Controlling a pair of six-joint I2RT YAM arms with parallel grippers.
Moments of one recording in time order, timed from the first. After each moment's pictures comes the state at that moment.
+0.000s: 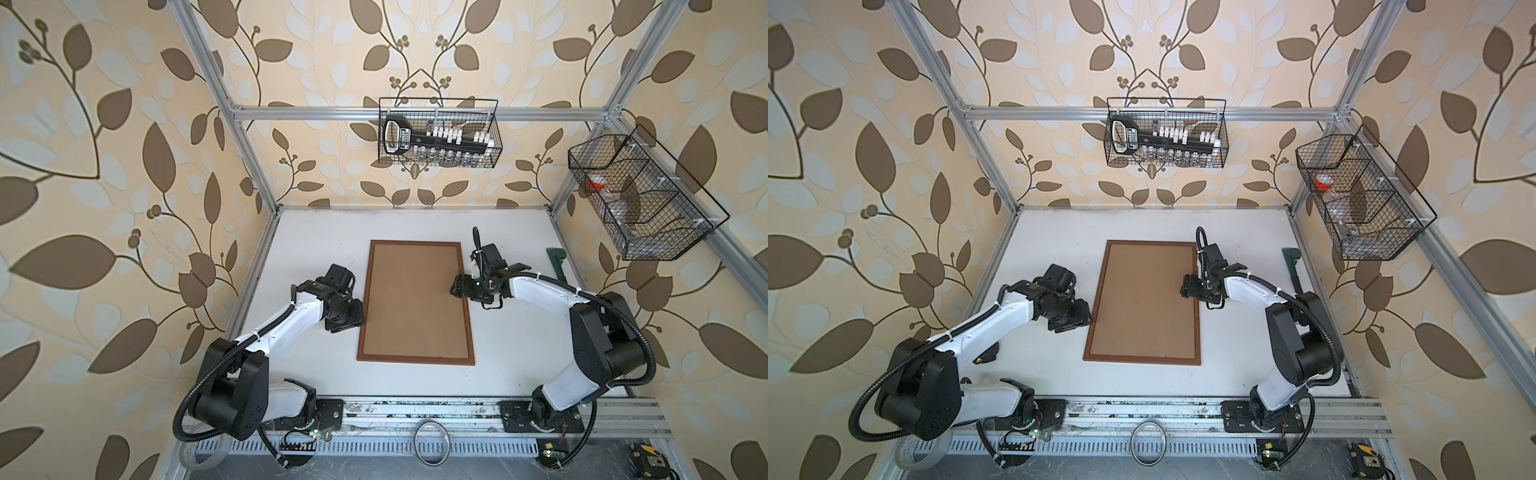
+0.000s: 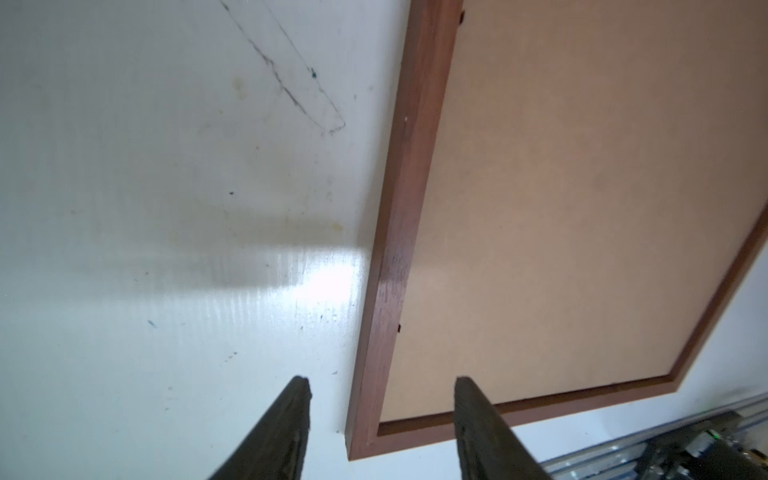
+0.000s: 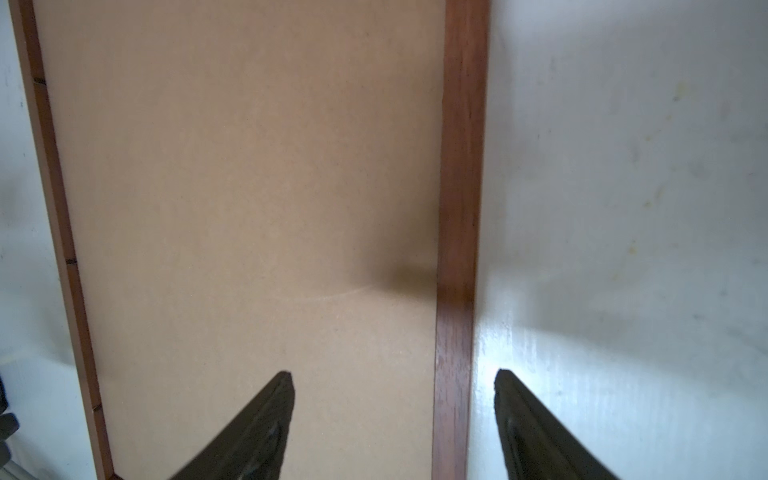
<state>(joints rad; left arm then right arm) -0.34 1.33 0.78 -0.77 0.23 -0.53 0.33 1.63 0.97 -0.47 -0.16 0.49</state>
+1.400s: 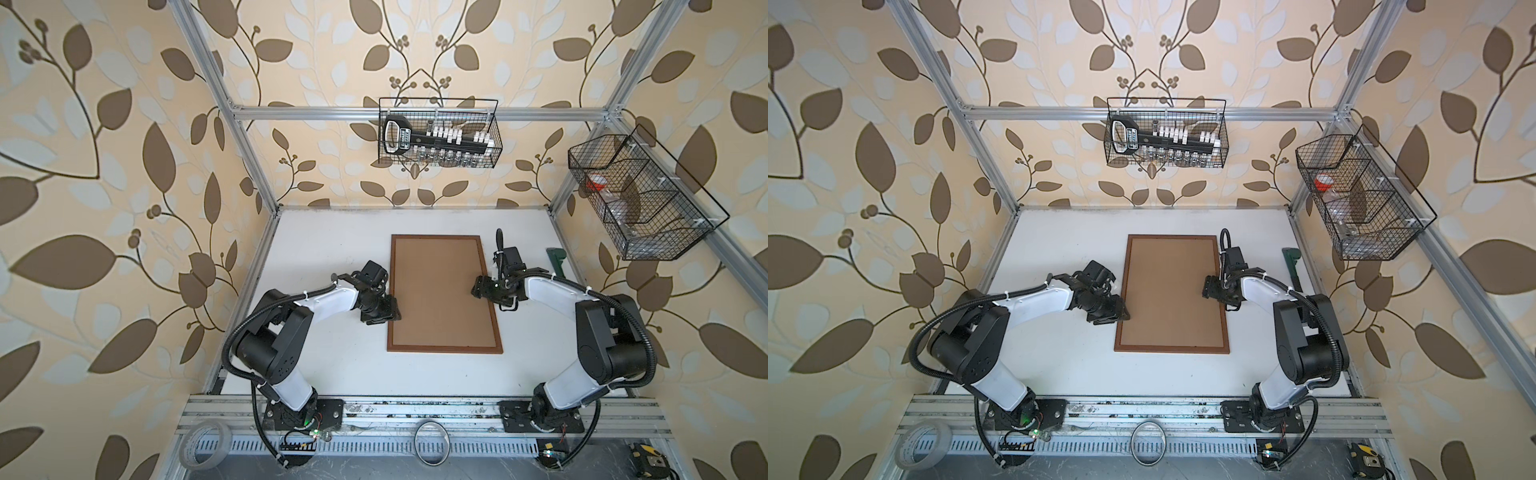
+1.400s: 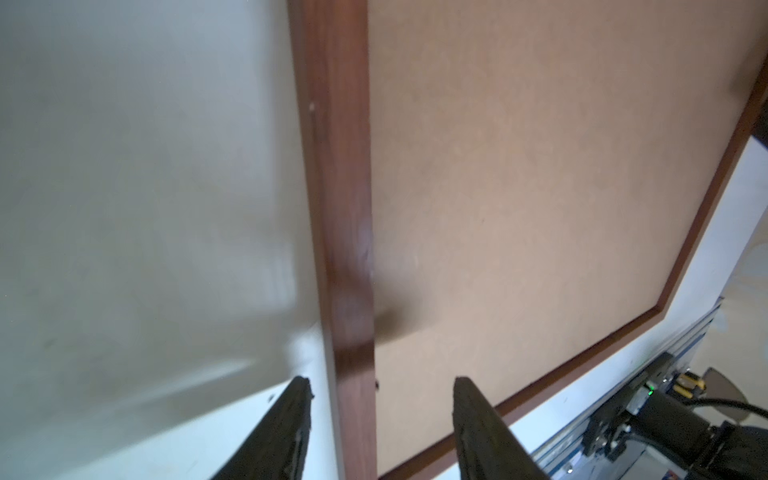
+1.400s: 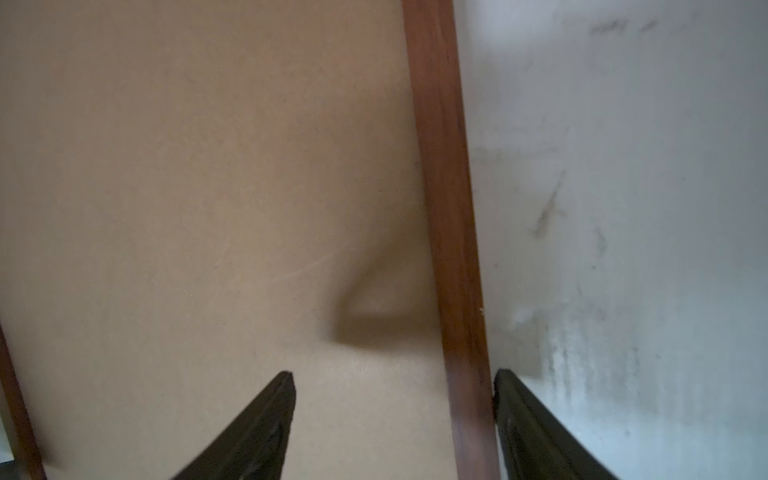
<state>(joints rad) -0.48 1.59 0.88 -0.52 0.39 -0.56 0.16 1.62 0.89 -0.44 -0.11 0.42</state>
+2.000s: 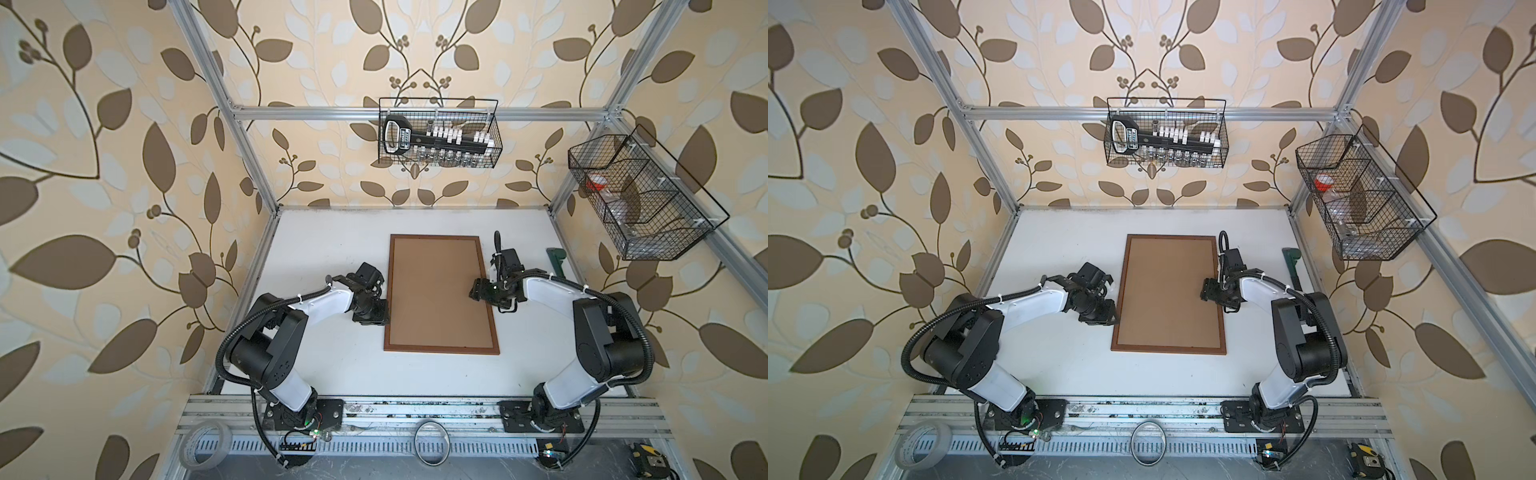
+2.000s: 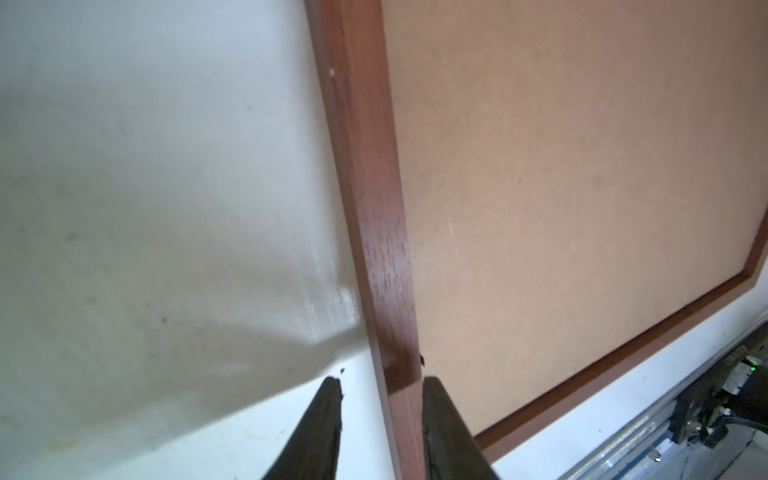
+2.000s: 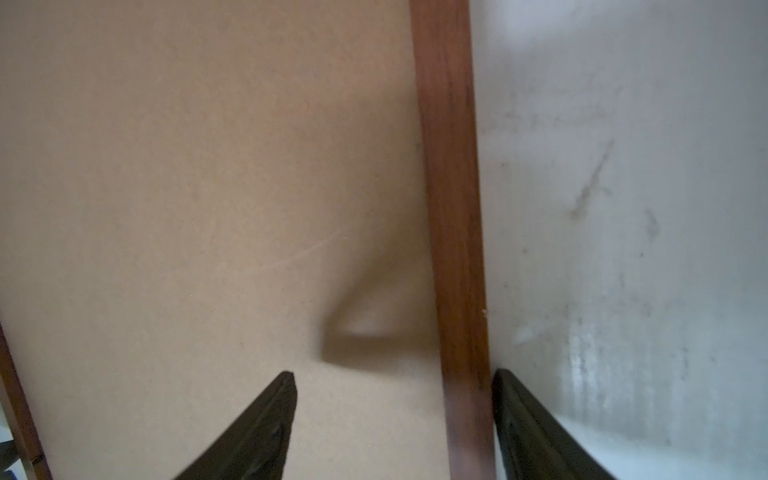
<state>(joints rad) -0.46 1.58 0.86 -0.53 0.34 -0.39 0.17 1.63 0.88 -0.44 -0.14 0.41</state>
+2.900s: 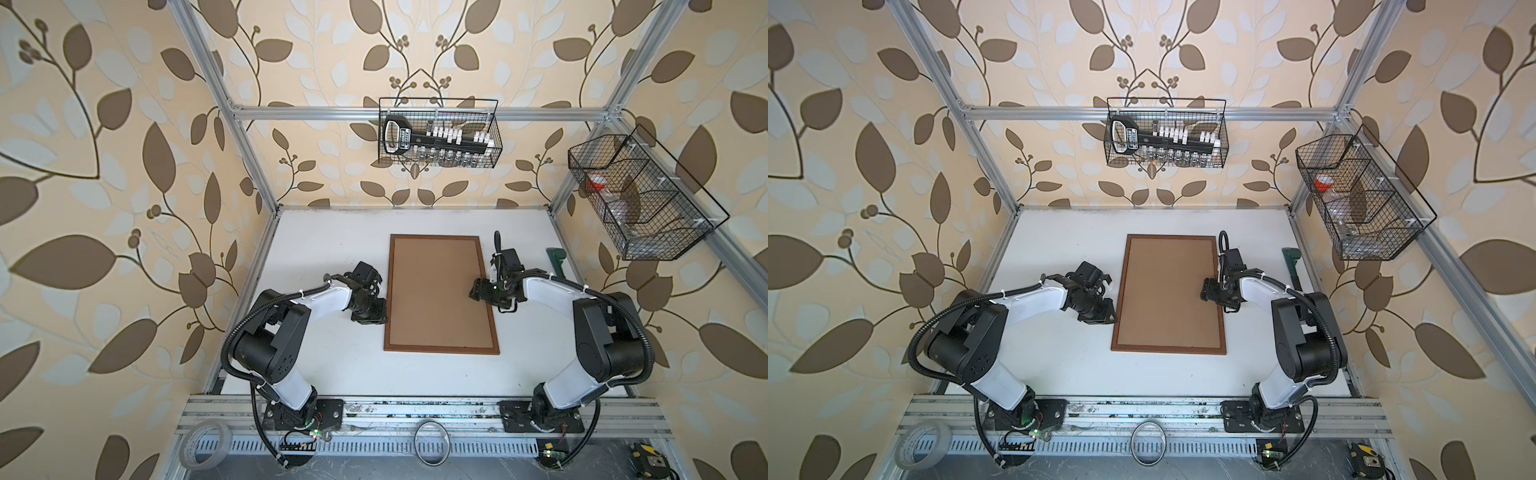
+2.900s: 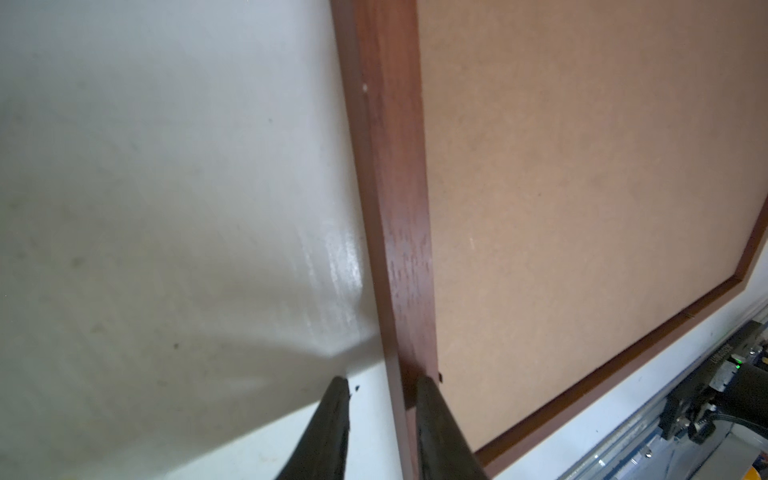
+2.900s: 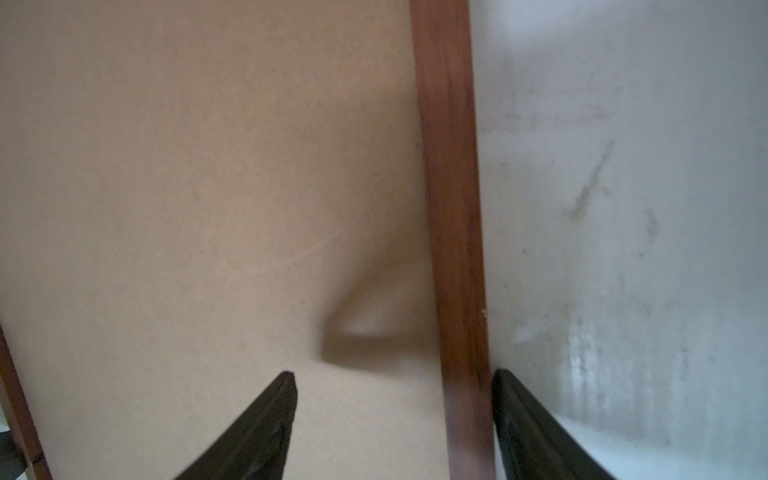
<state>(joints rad) -0.45 1.63 0.86 -0.51 0.38 -0.37 0.17 1.63 0.88 -0.44 -0.14 0.41</state>
